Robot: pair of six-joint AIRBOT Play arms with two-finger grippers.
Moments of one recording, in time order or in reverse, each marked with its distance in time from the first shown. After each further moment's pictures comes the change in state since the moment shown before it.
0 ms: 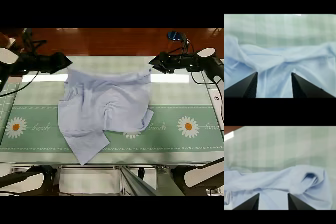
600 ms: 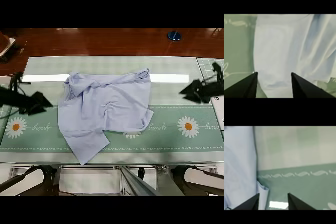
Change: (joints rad) left arm 0.365 0.155 -0.368 0.162 -0.476 -0.034; right arm -0.357 0.419 -0.529 -0.296 0.290 0.026
